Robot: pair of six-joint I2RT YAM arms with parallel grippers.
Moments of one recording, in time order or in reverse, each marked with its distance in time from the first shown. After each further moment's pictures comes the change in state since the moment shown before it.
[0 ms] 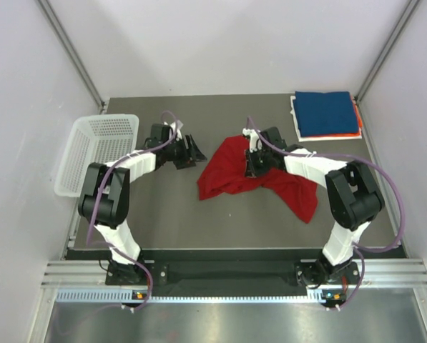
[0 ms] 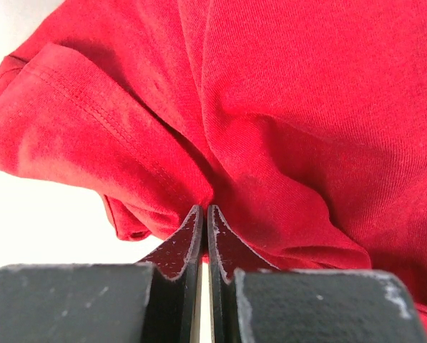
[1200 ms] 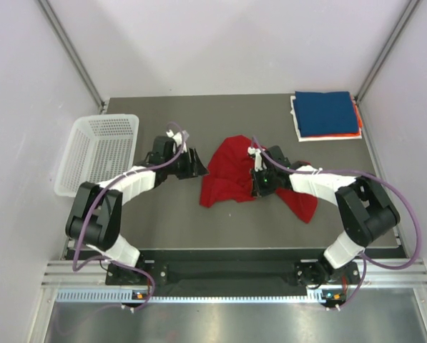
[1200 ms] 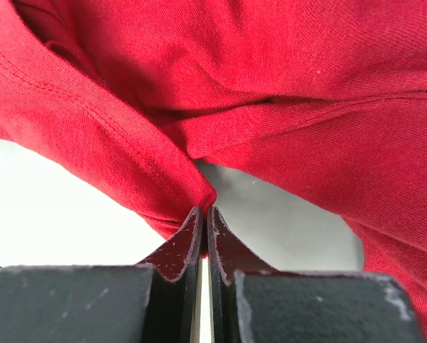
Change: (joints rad) left arm -0.094 -0.219 -0.213 0.046 -0.087 0.091; right arm 0.064 -0.164 -0.242 -0.011 0.085 0.111
